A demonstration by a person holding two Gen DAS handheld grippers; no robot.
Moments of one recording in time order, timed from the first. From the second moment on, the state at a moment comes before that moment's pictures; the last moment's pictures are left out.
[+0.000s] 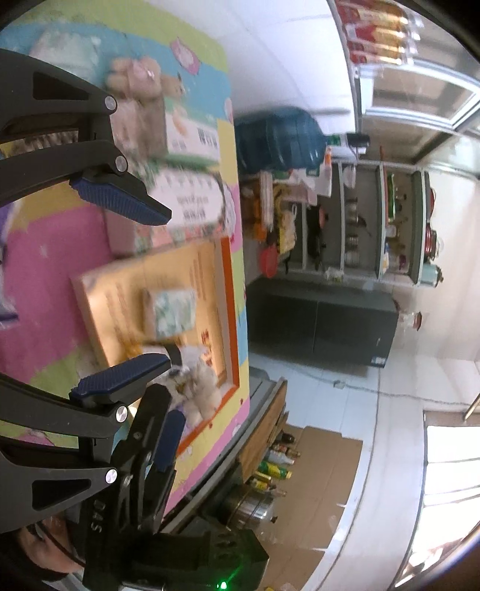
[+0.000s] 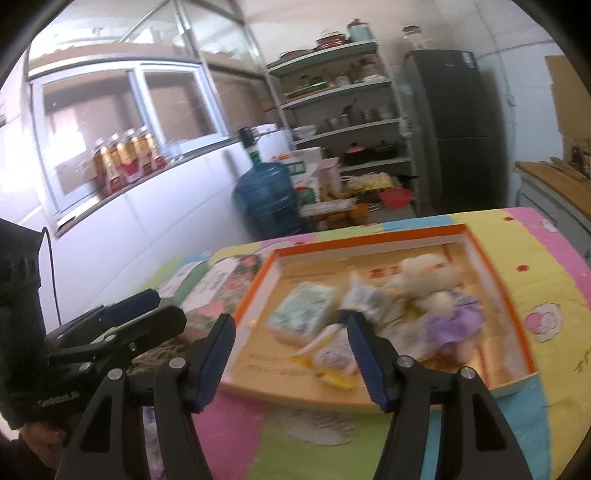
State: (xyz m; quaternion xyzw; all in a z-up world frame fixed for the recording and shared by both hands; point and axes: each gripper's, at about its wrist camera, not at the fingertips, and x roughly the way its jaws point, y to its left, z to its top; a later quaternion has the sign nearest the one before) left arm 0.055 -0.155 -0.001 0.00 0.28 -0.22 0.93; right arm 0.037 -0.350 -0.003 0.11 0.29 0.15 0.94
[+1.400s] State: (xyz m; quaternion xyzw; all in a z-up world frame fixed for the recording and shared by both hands) left arm 0.010 0.061 -0.057 -0.09 0.28 -0.08 0.95; right arm 0.016 -0.170 -0.084 -0.20 0.42 0.36 0.81
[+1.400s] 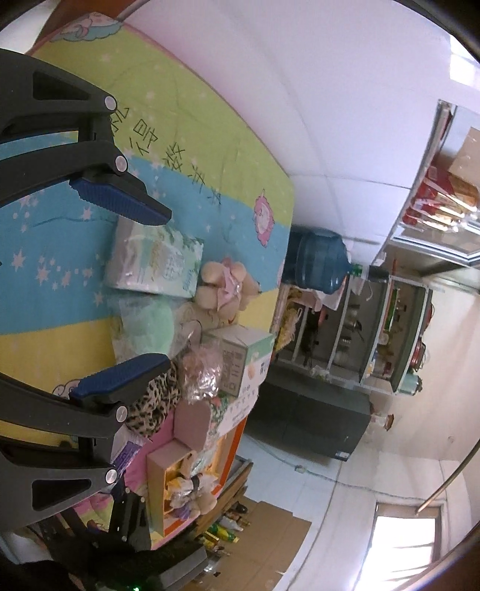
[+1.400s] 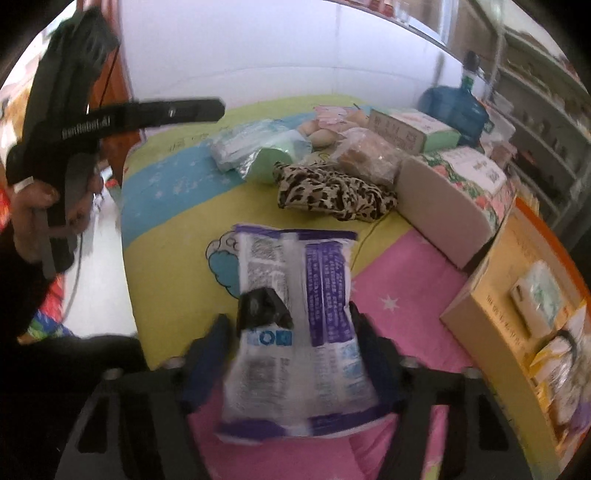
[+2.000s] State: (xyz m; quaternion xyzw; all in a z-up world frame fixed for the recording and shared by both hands) left arm 0.030 0.091 -0.068 -0.07 0.31 -0.07 0.94; right arm 0.004 -0.210 -0.047 0.03 0.37 0.28 0.88
